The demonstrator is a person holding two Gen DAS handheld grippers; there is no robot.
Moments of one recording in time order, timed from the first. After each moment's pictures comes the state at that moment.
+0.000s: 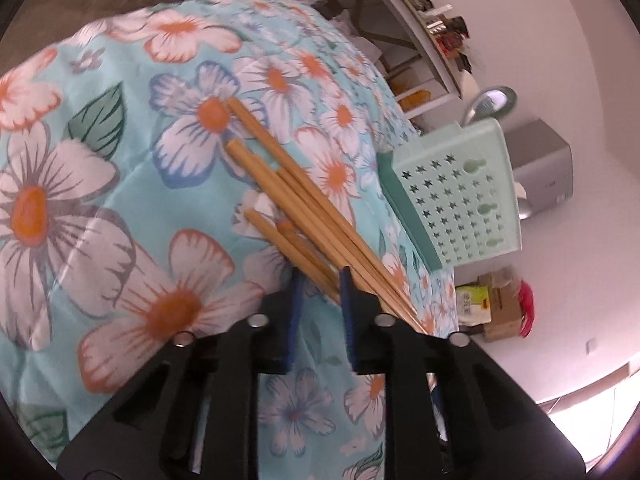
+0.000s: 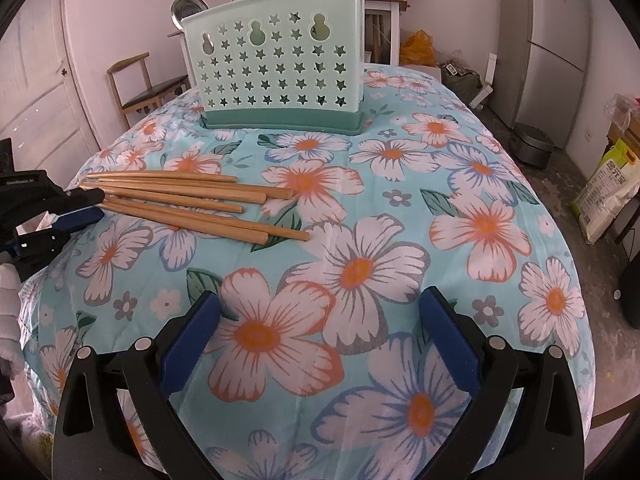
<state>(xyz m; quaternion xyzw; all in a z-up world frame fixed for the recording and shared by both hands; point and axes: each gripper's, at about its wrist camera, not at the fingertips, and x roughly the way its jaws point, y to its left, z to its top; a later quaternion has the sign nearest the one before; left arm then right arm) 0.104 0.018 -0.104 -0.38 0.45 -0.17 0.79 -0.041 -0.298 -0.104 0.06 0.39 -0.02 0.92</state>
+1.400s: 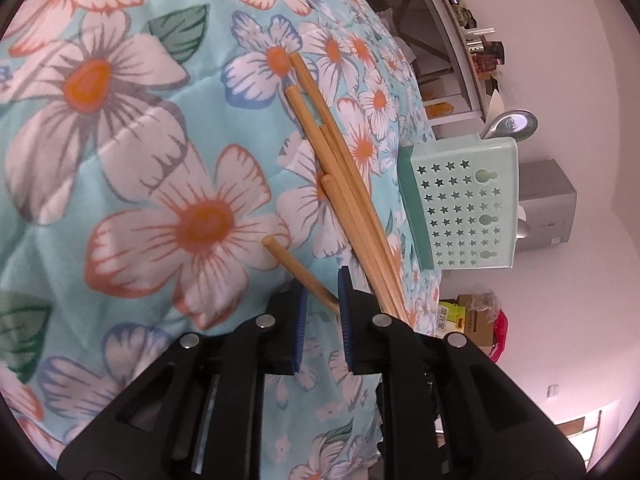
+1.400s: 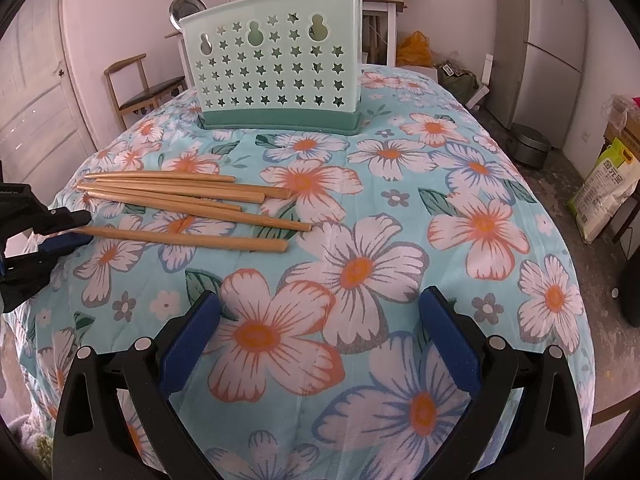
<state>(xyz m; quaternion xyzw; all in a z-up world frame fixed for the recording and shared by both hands) 0.084 0.023 -0.113 -0.46 0.48 -0.14 0.73 -0.042 -0.296 -0.104 0.06 0.39 -0.03 0.92</state>
